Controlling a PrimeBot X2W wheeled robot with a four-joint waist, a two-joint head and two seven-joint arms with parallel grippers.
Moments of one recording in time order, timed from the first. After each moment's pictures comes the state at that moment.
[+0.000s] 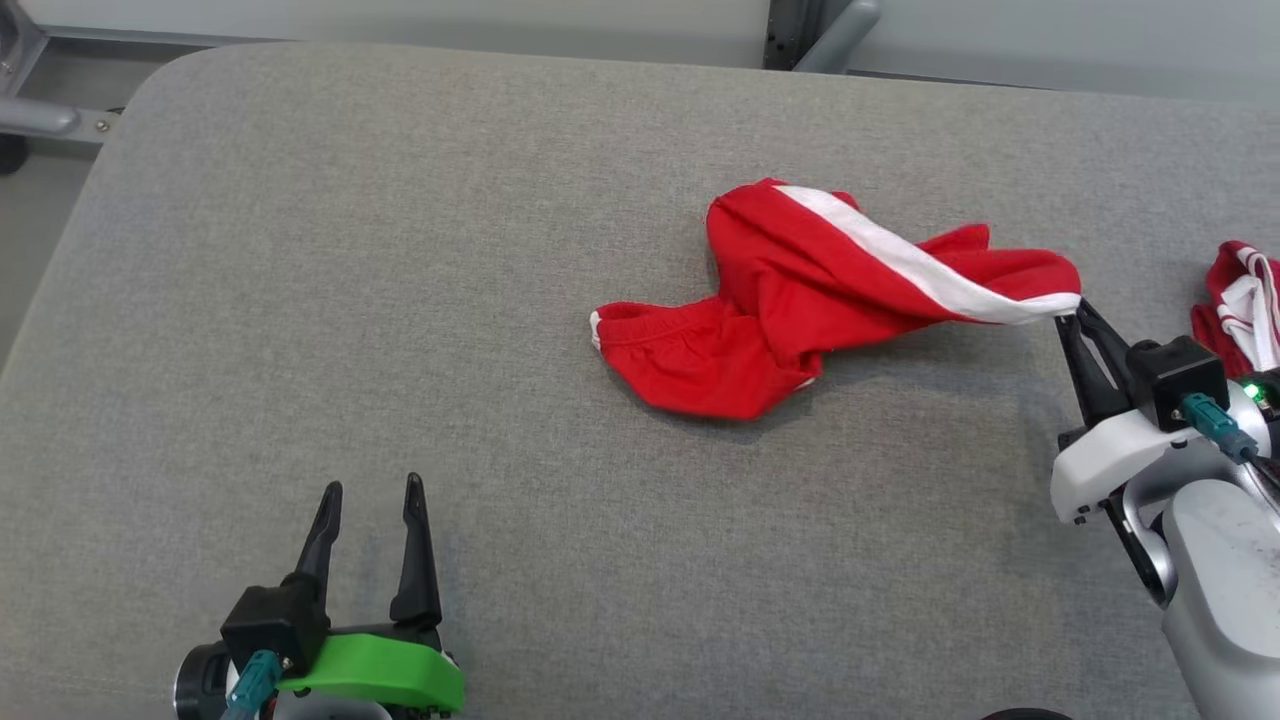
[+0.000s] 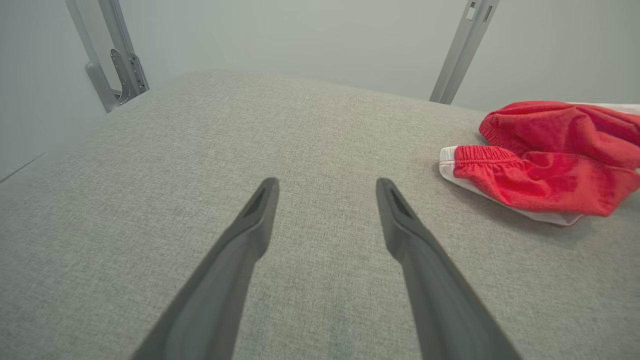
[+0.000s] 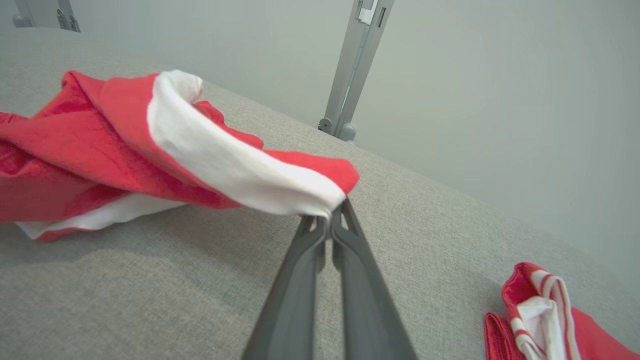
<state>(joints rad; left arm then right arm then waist) -0.01 0.05 -0.14 0.19 -0.26 0.03 -0.26 -0.40 -0.32 0.12 0.49 0.03 0.13 -0.26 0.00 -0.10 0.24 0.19</state>
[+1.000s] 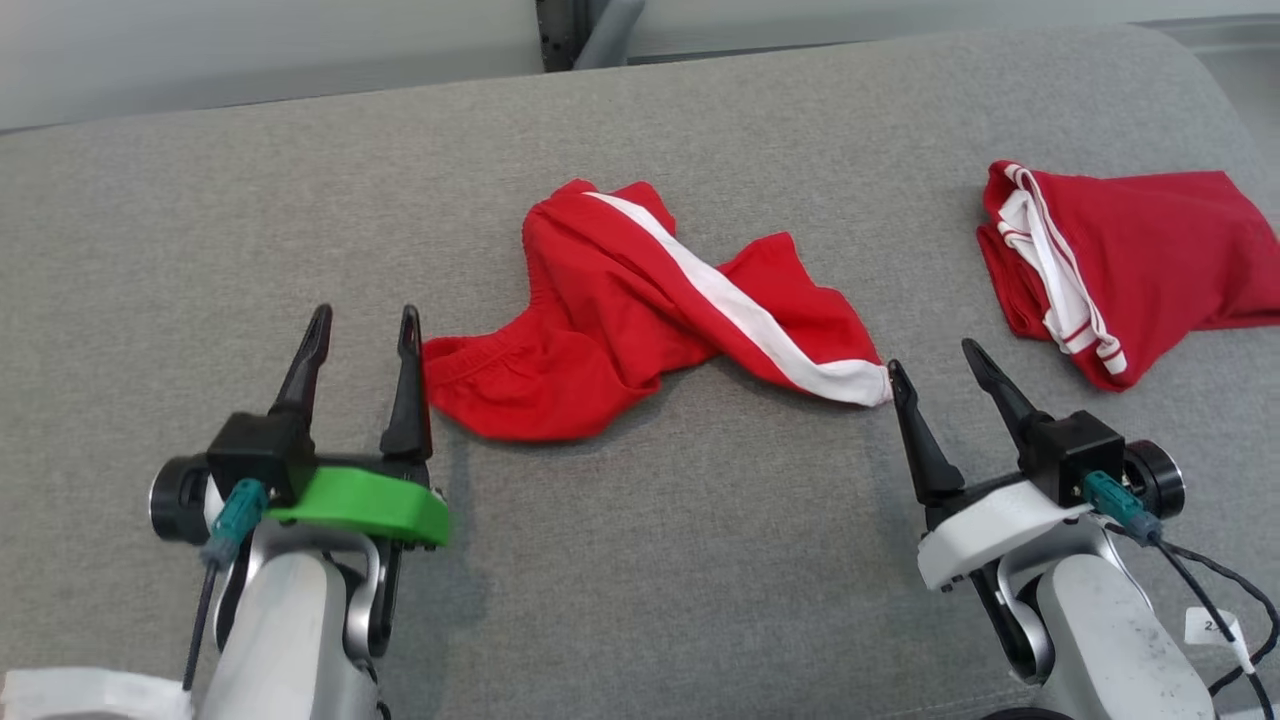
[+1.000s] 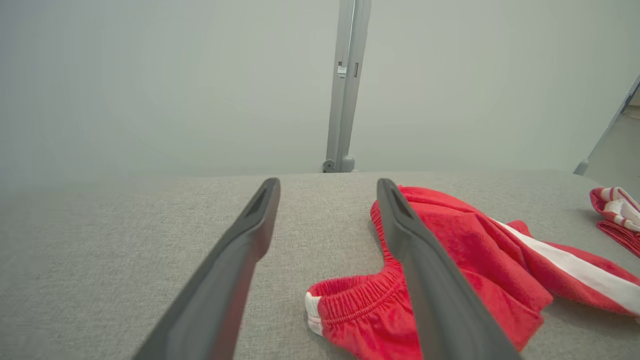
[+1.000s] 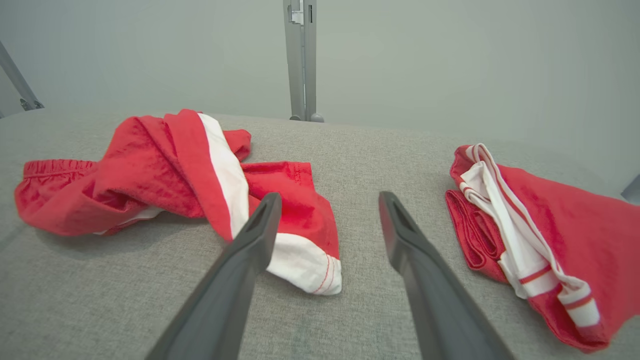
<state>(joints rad) -0.27 0.05 -0.12 0.27 -0.19 -0.04 -0.26 -0.25 -0.11 0.12 0.33 0.09 0.13 -0.26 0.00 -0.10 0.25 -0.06</state>
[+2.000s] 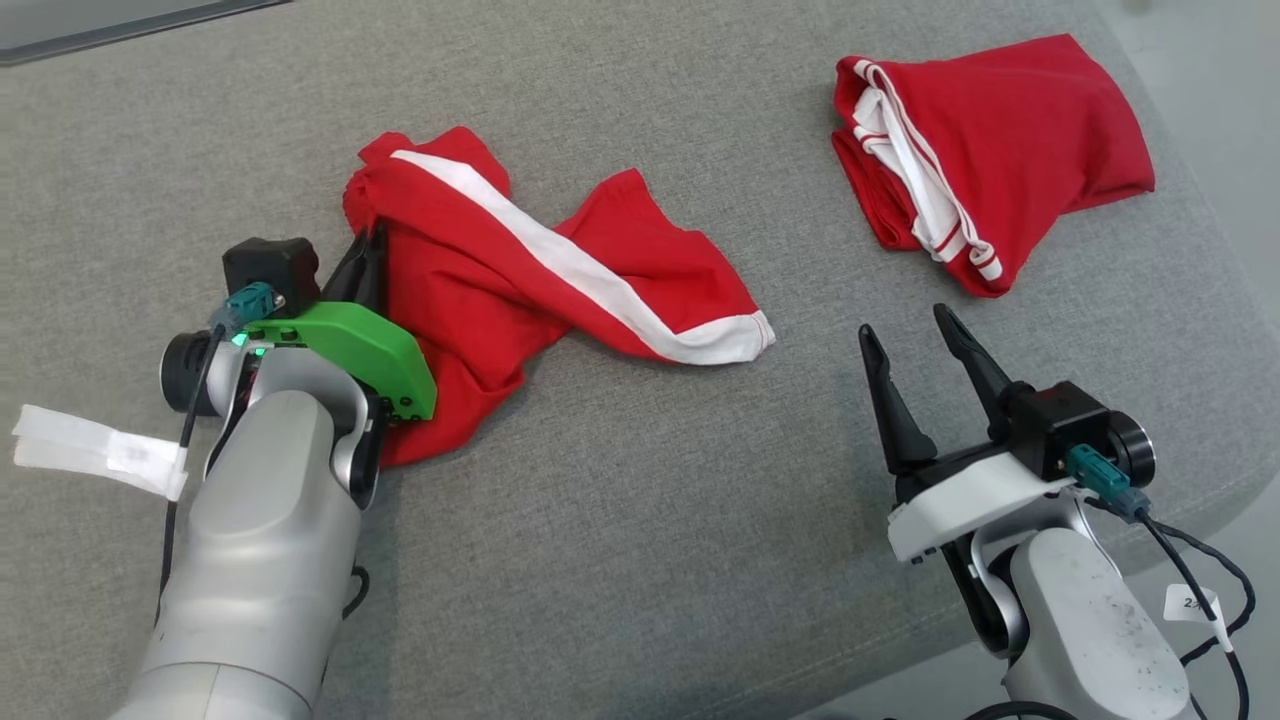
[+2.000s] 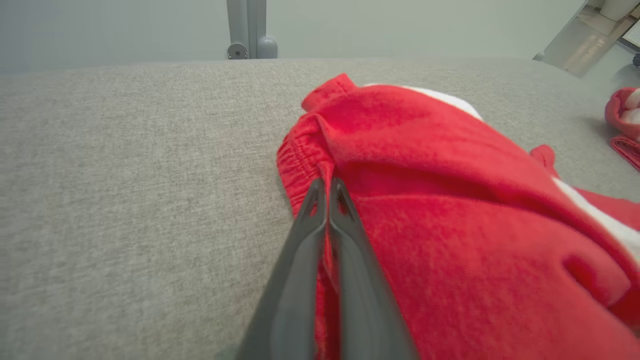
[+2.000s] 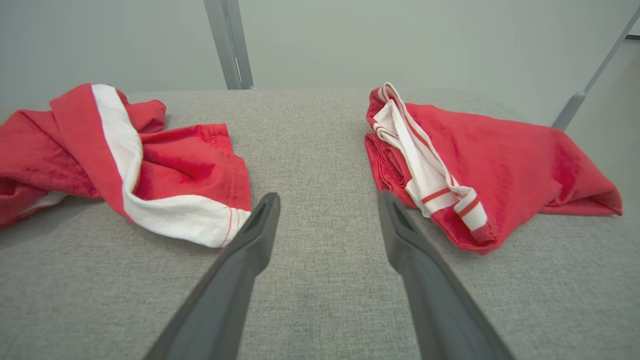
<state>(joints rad) -0.83 0.07 -0.23 1.06 -0.32 -0.13 -0.26 -0.30 -0.07 0.15 0.30 0.12 0.13 -0.26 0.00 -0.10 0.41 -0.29</state>
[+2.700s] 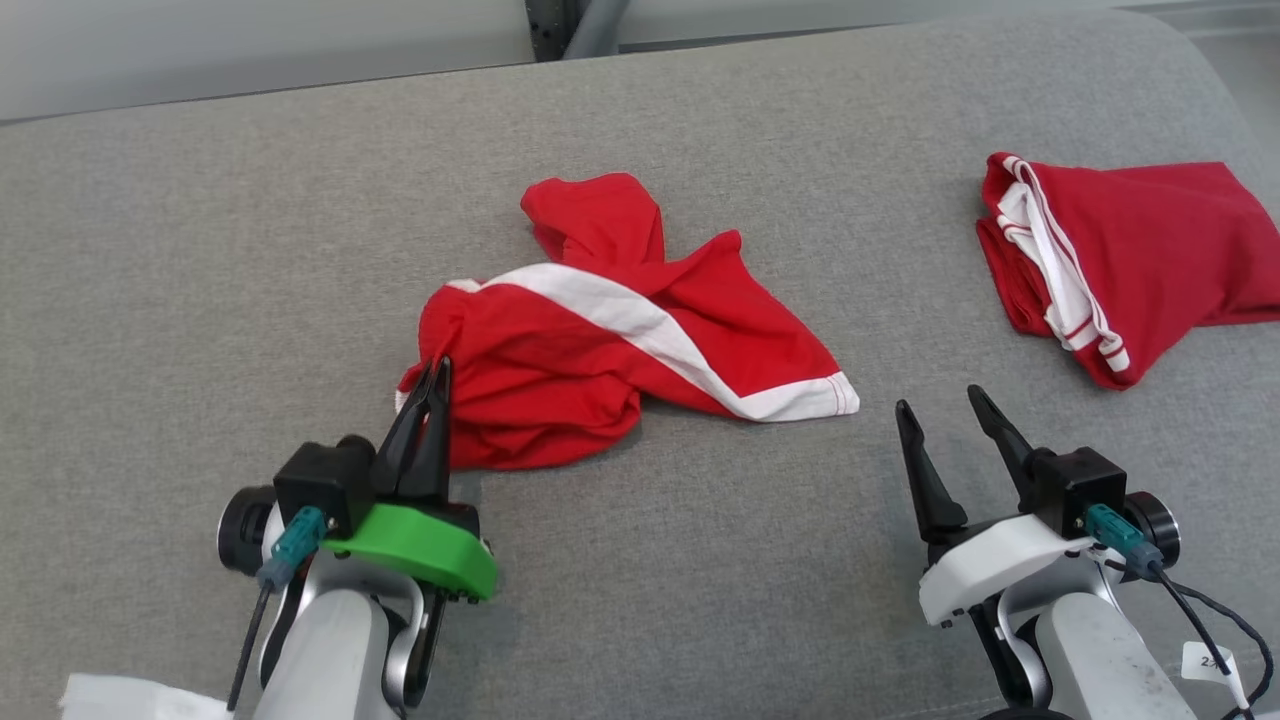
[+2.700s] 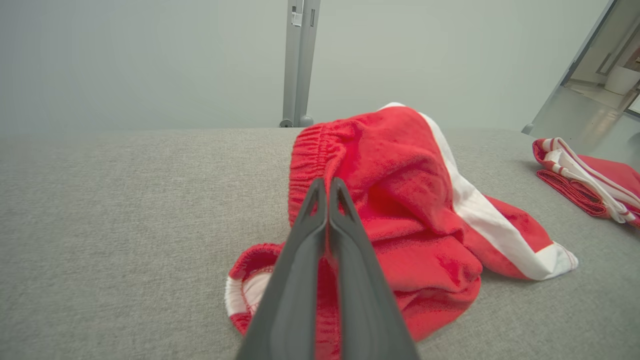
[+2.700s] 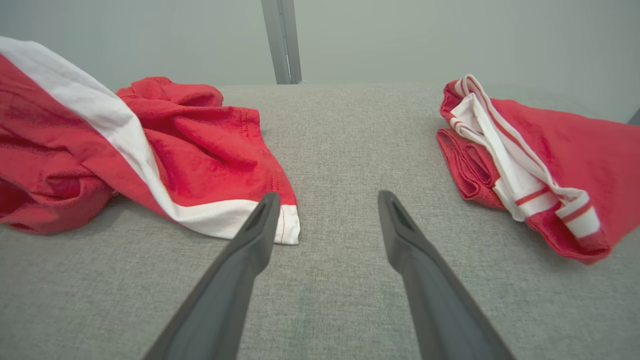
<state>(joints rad) -0.30 0.05 -0.21 0.38 -0.24 -0.11 -0.26 -0.21 -0.08 0.09 0.36 0.12 0.13 -0.26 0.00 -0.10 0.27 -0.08</state>
